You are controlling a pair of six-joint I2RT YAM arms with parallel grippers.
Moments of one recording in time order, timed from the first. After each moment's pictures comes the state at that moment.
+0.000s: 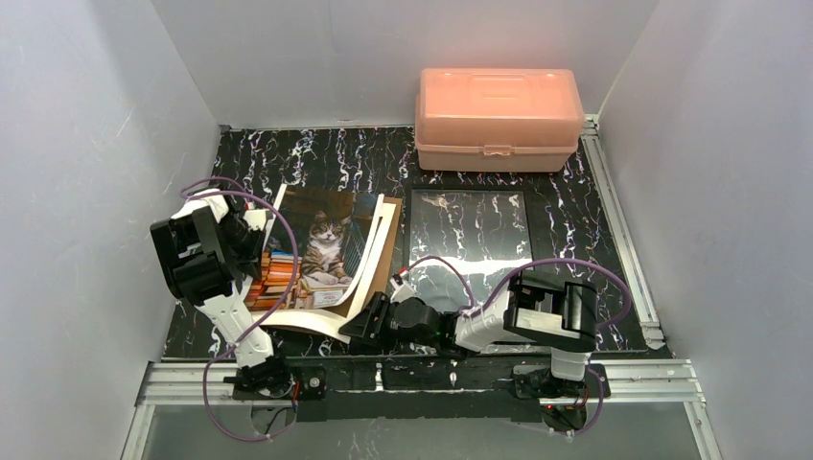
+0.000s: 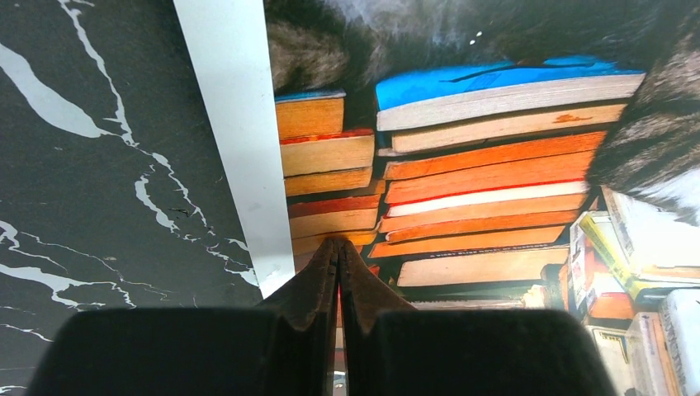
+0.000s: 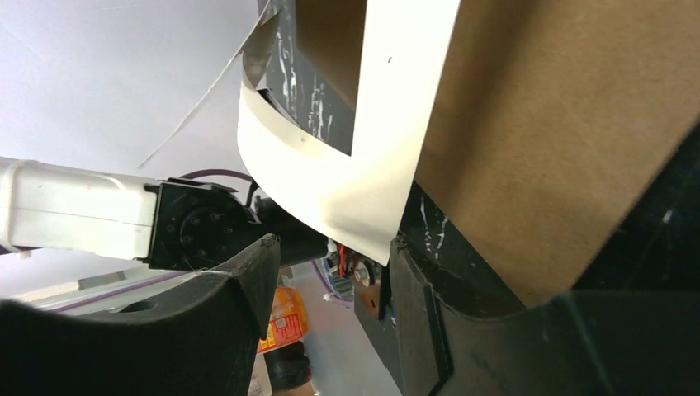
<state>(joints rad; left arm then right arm) 0.36 1.91 1.24 -1.04 0.18 0.51 1.38 1.82 0.64 0.83 0.11 1.48</state>
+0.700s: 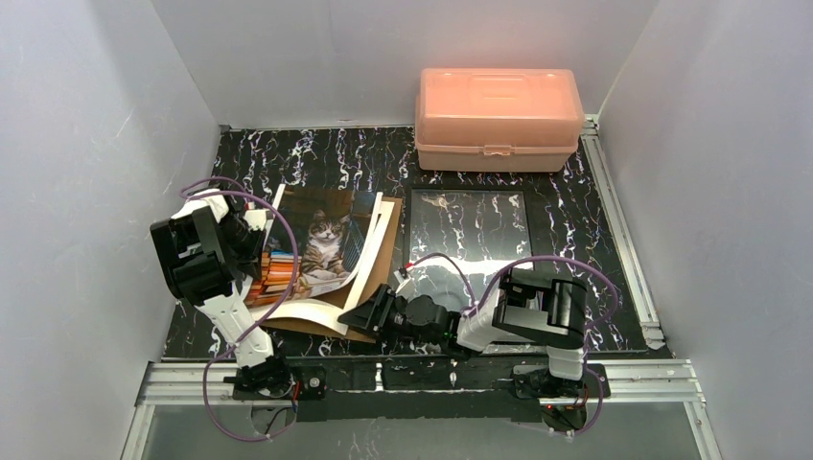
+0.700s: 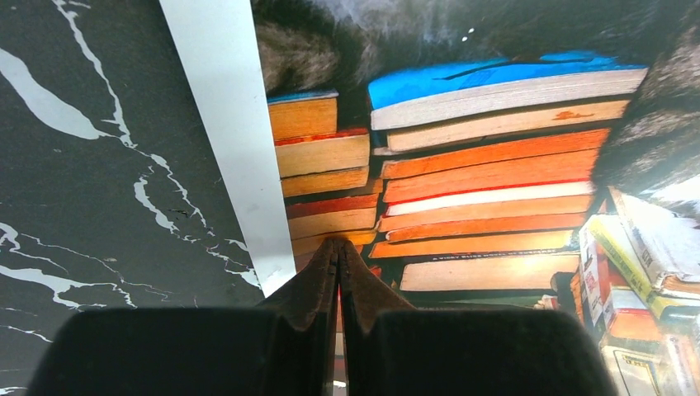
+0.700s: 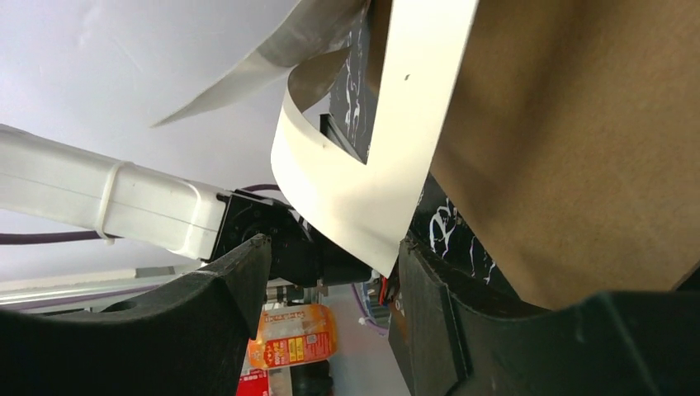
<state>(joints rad) 0.36 1.91 1.24 -1.04 0.18 0.52 1.35 1.88 0.59 1.12 0.13 1.46</state>
